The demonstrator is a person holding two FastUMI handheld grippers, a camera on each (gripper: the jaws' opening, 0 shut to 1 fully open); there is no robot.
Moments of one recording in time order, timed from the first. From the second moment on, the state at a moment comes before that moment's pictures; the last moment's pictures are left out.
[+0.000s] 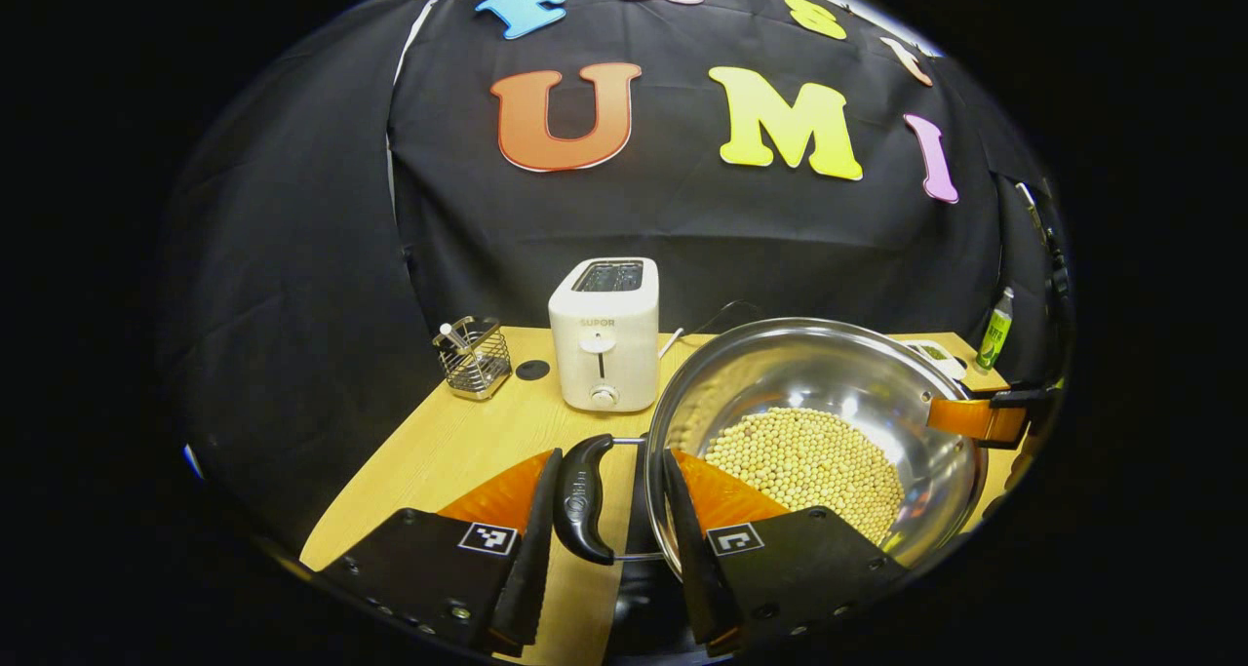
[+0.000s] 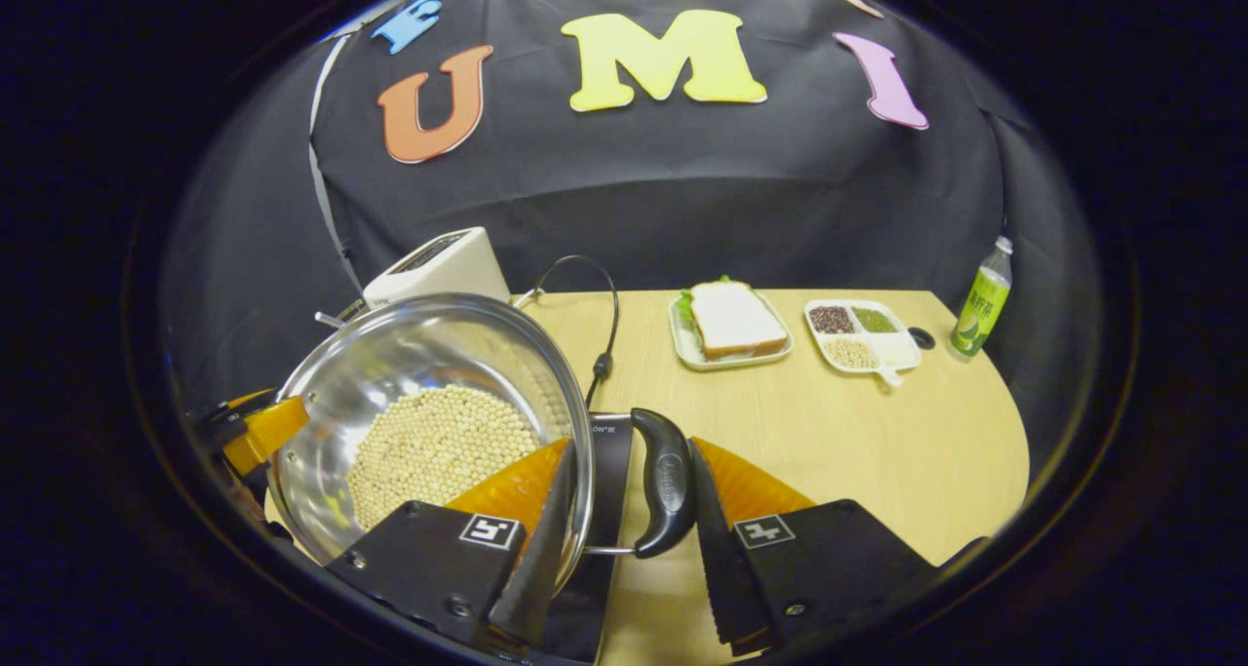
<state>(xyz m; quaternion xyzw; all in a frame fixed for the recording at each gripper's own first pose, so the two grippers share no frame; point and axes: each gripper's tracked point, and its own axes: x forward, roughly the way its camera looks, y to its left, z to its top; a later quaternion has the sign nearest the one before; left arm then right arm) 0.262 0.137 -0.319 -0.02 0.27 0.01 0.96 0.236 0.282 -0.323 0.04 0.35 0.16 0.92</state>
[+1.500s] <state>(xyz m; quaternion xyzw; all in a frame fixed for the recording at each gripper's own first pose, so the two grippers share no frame) 0.182 0.100 -0.215 -0.03 0.12 0.05 0.99 0.157 0.202 -0.211 0.09 0.13 0.17 0.97</state>
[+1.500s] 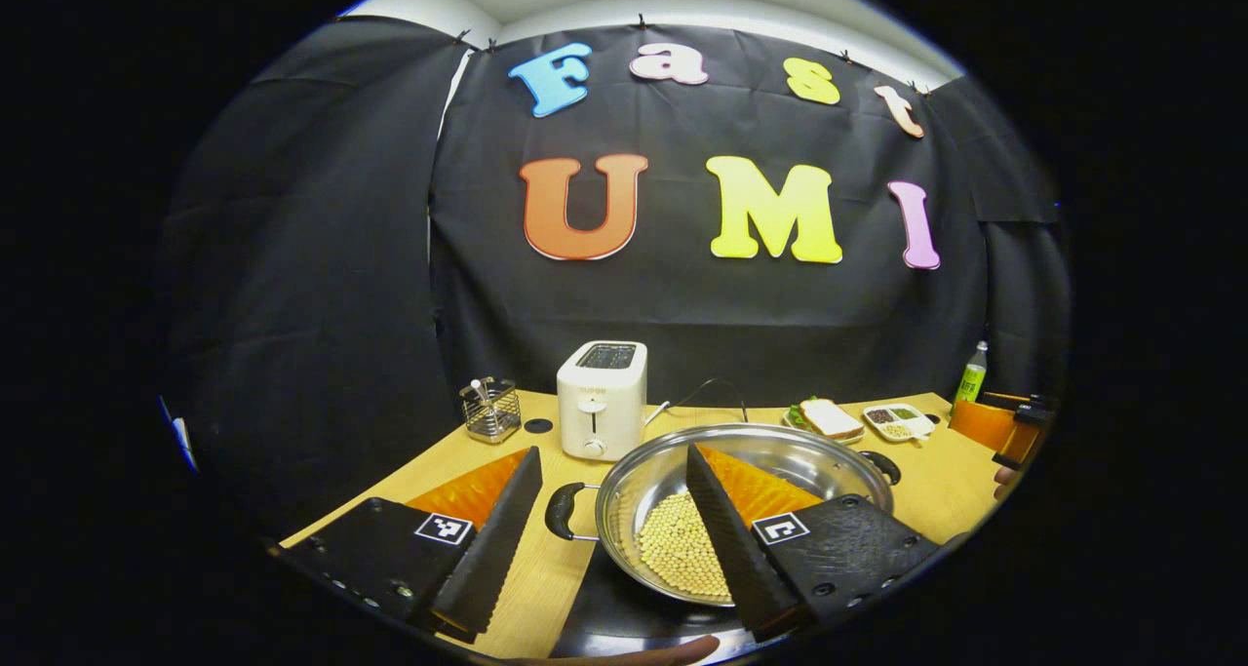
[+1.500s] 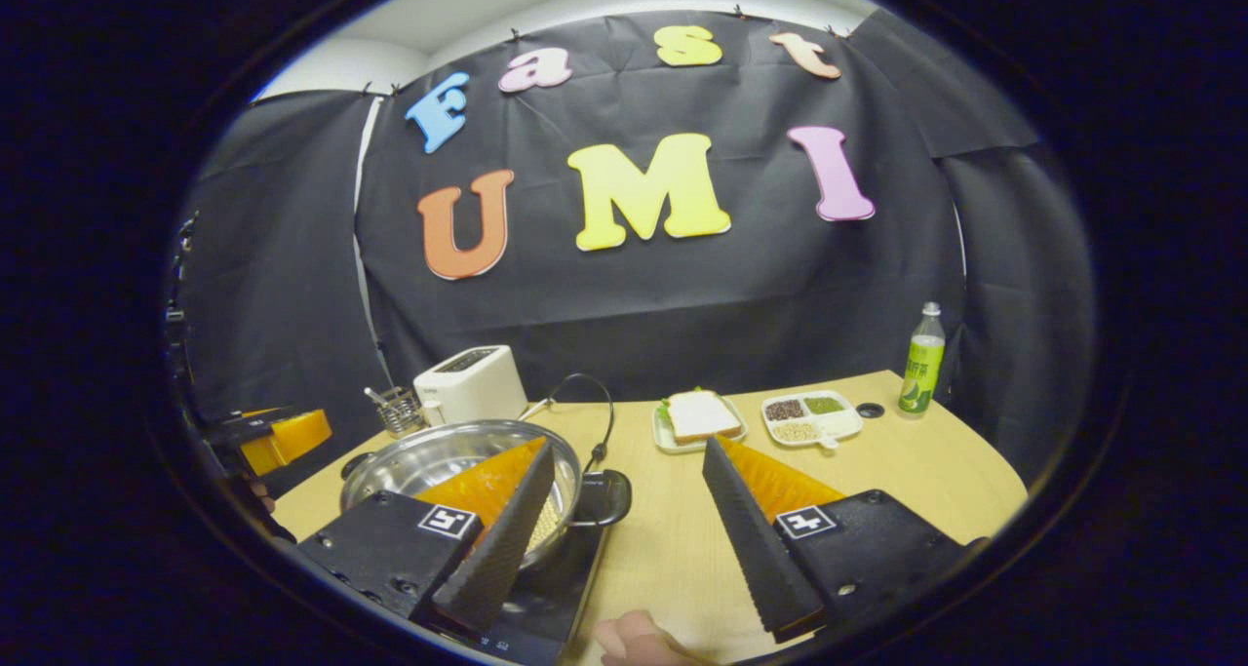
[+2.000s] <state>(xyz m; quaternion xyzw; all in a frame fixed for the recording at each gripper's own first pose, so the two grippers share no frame) 0.082 0.020 -0.205 -0.04 0.12 0.02 0.99 0.051 0.126 -0.194 0.07 0.09 0.15 0.98</state>
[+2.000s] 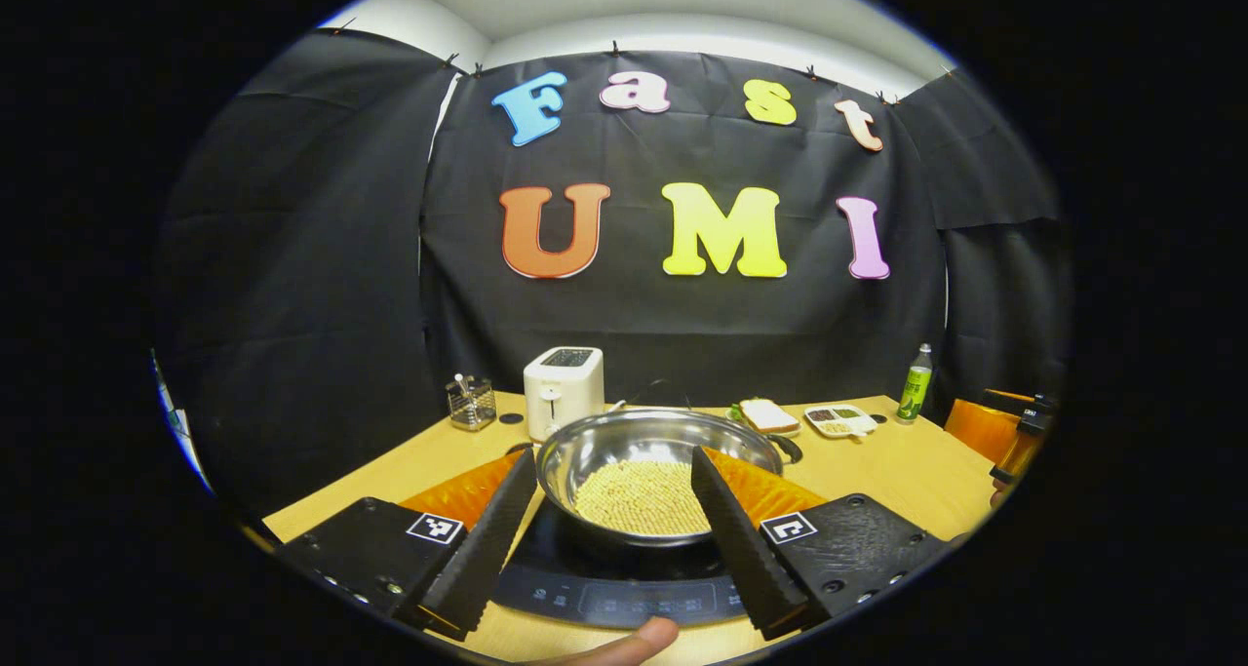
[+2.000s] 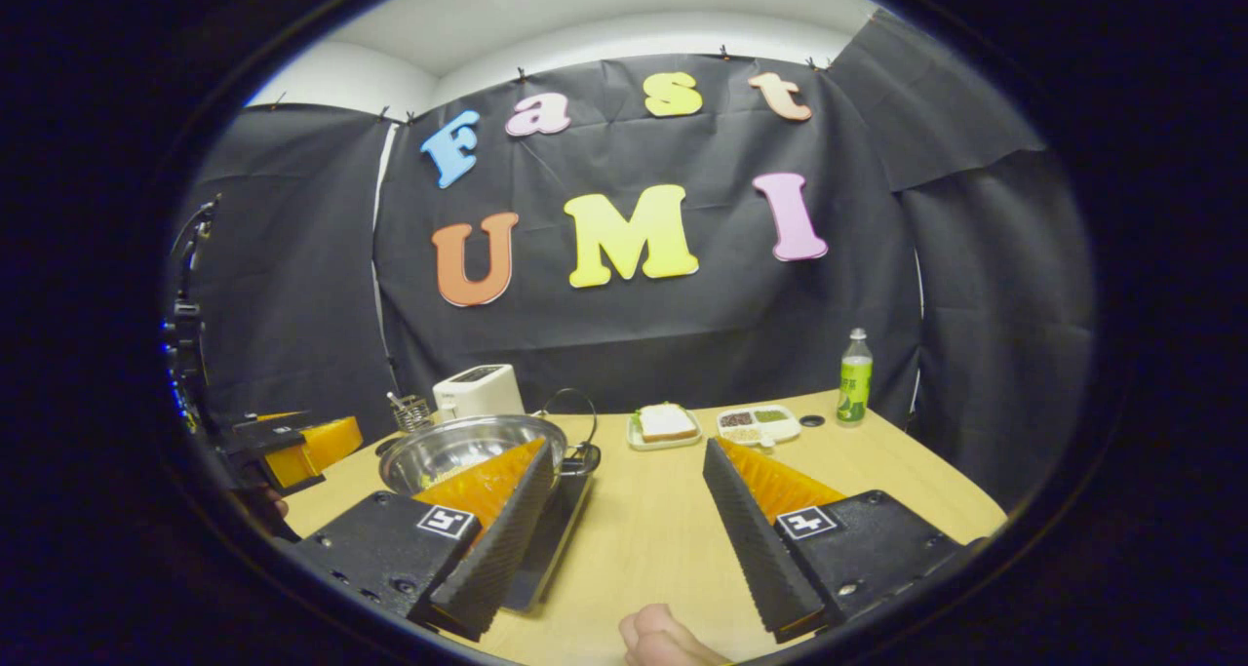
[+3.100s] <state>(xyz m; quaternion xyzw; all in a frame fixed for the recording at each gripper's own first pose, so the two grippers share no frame) -0.044 -0.015 -0.052 -0.03 -0.01 -0.01 1.00 -0.072 0.015 -0.088 0.08 0.02 0.07 0.99</state>
